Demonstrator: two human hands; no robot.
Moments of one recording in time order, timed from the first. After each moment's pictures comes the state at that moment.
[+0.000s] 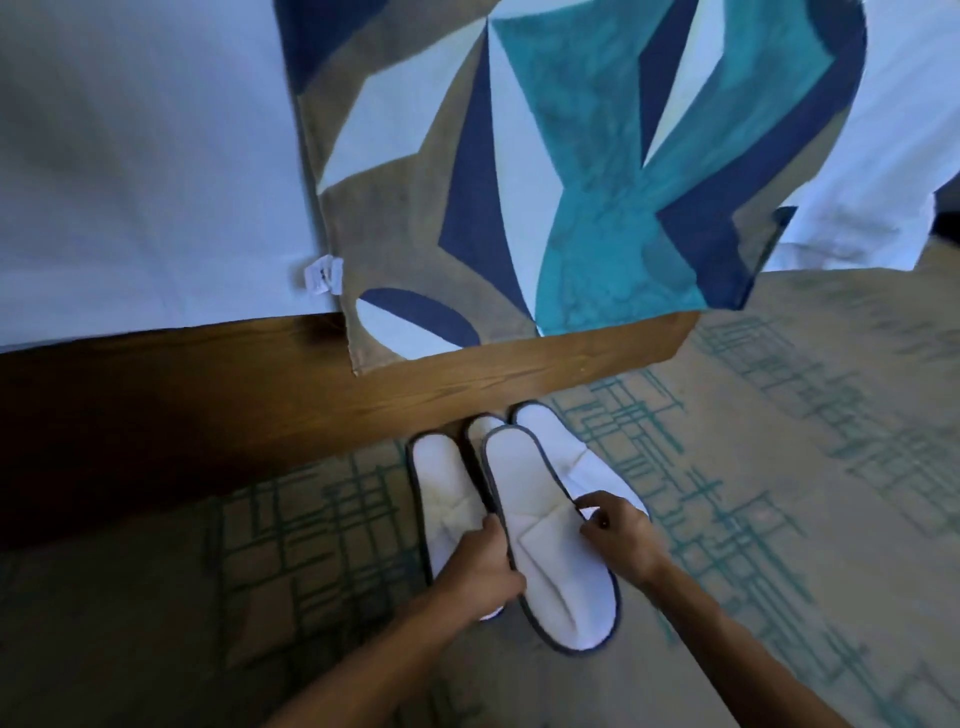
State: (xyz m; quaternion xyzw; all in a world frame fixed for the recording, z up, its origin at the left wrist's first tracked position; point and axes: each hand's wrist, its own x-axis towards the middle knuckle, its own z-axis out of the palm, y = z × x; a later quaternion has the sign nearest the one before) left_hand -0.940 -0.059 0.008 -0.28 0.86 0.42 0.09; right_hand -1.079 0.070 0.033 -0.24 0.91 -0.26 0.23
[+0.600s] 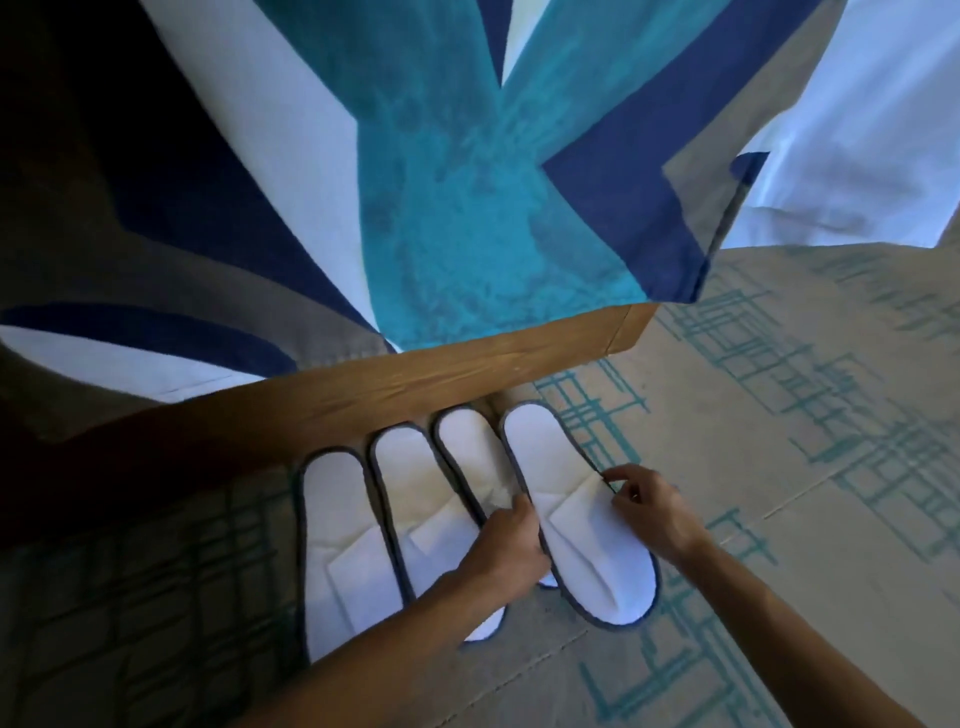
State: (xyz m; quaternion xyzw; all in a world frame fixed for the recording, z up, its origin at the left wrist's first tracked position) left_hand -1.108 -0.009 -0.017 -0.22 0.88 0.40 0.10; right_hand -1.241 0.120 0.017 -0.24 0.92 -0.24 0.21
